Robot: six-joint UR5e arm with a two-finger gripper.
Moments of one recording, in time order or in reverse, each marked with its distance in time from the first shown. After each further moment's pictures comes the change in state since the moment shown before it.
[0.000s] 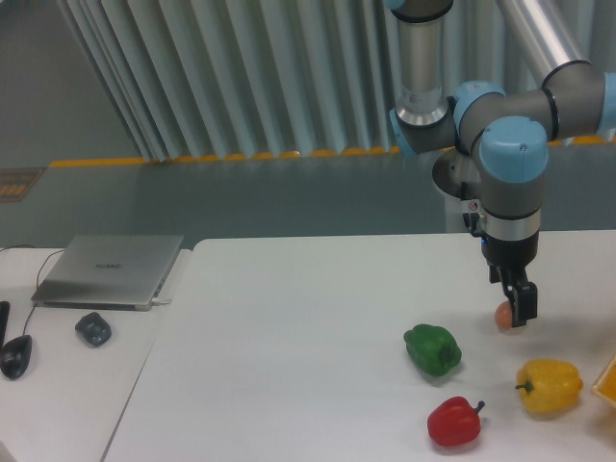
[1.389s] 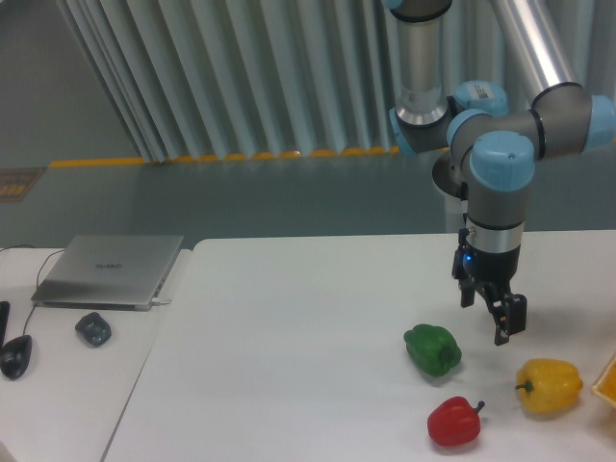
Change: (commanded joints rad) arm -0.049 -0.031 -0.097 0.356 -0.130 -0.553
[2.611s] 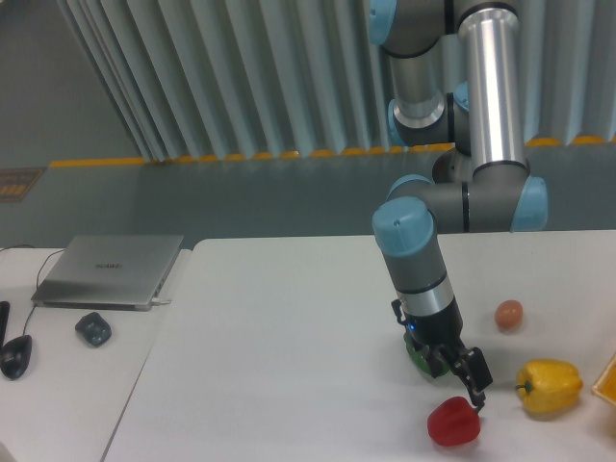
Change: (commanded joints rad) arm -0.164 -0.236 0.178 0.042 0.383 -0.114
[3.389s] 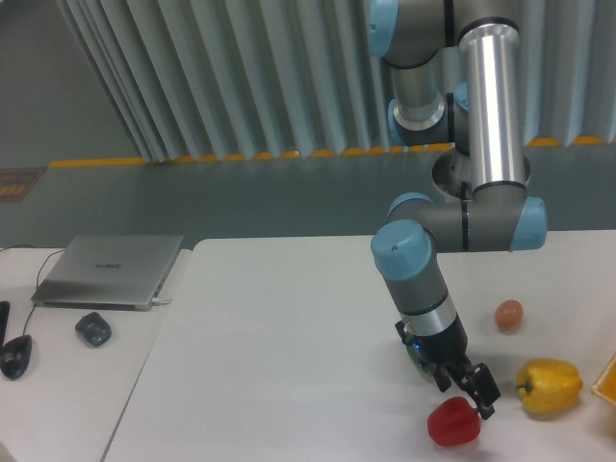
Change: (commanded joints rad) arm -0.026 -0.049 0.031 0.002 0.048 -0.055
